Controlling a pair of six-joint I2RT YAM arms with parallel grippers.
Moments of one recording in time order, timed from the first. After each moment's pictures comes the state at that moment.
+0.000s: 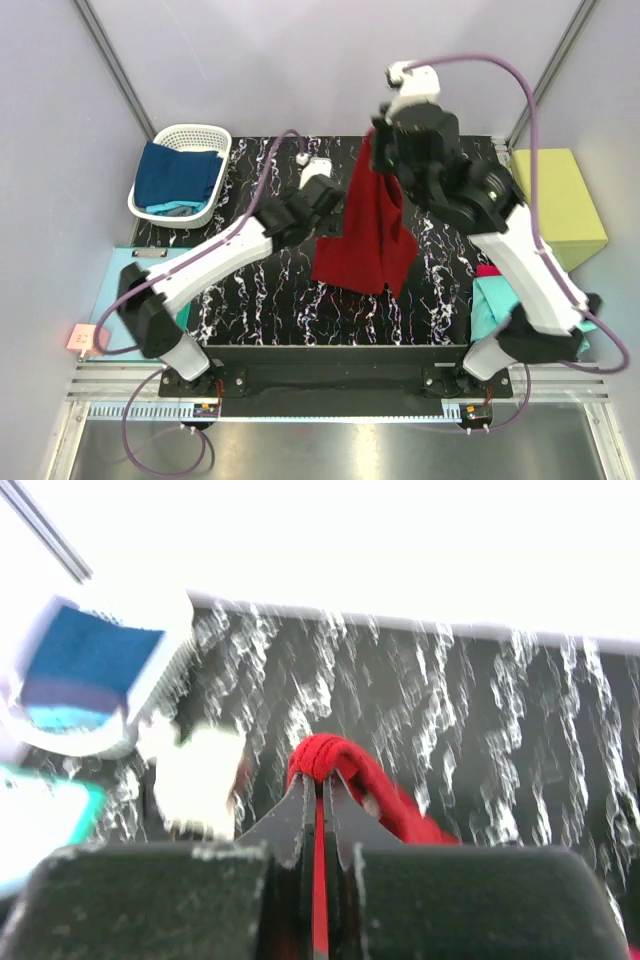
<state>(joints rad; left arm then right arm) -0.87 1.60 1.50 -0.74 -0.47 -0.57 0.90 1.51 2.15 -0.94 0.64 0.29</state>
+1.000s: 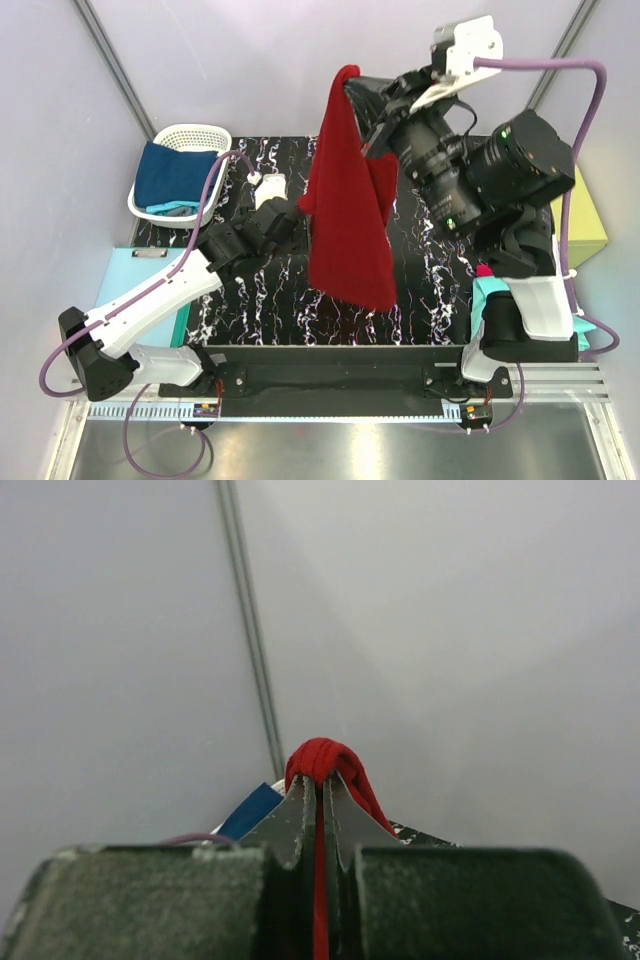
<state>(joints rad) -0.87 1.24 1.25 -0.82 -0.54 -0.66 1.28 1.68 2.71 -0.57 0.71 -0.17</state>
